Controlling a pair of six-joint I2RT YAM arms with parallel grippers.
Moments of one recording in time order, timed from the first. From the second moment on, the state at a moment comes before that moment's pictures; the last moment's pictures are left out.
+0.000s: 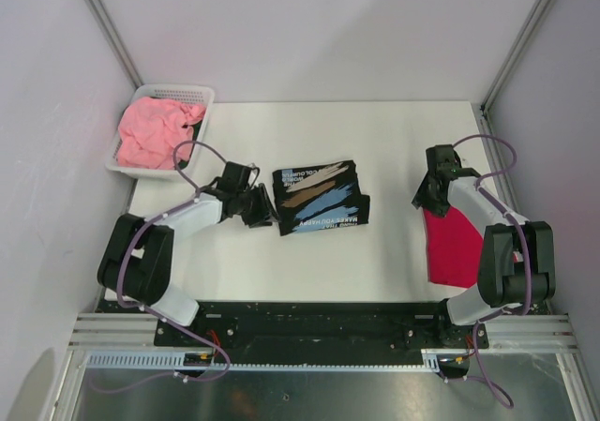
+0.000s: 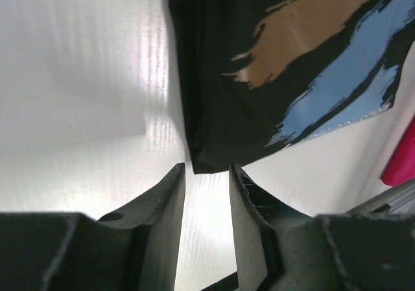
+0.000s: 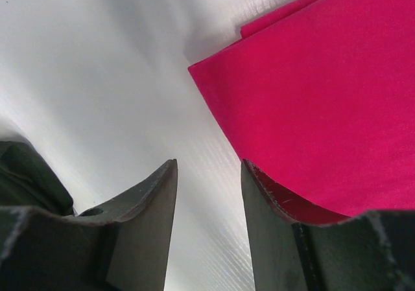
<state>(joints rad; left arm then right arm) -0.36 1.55 0.84 -0.29 0.28 -0.67 0.08 1.51 1.00 -0.60 0.21 0.57</state>
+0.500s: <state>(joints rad) -0.43 1.69 0.89 -0.27 0.27 -0.68 0.08 1.51 1.00 -0.60 0.20 0.56</state>
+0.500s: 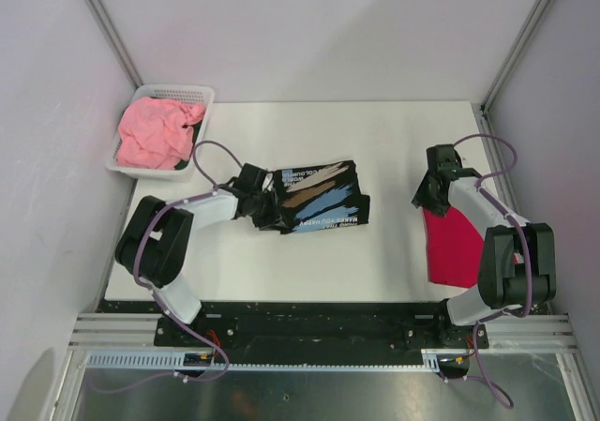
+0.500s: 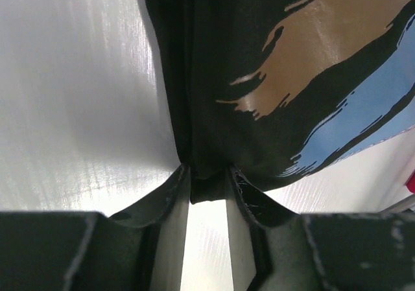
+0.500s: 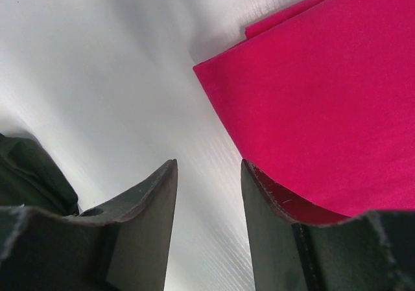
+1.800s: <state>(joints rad) -0.20 1.30 0.72 -0.54 -0.18 -0.67 0.16 1.74 1.10 -0.57 0.37 0.51</state>
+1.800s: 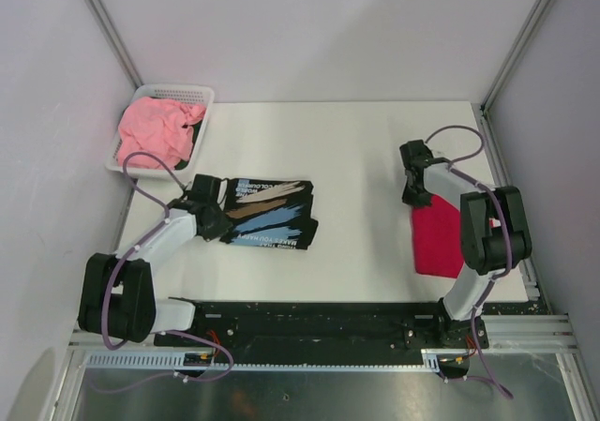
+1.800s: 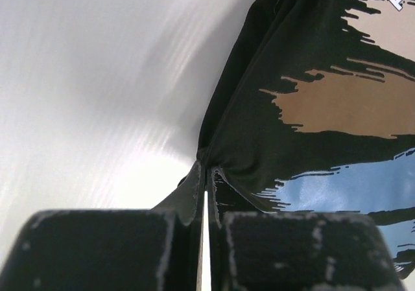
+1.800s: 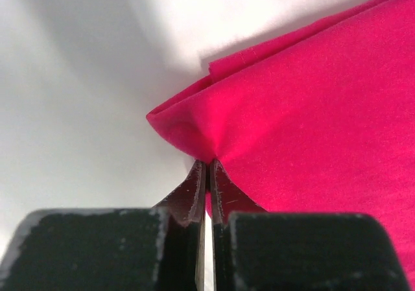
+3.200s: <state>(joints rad) -0.10 1.30 0.72 -0.55 -0.13 -0.64 0.60 2.00 1.58 -0.47 -0.04 0.73</state>
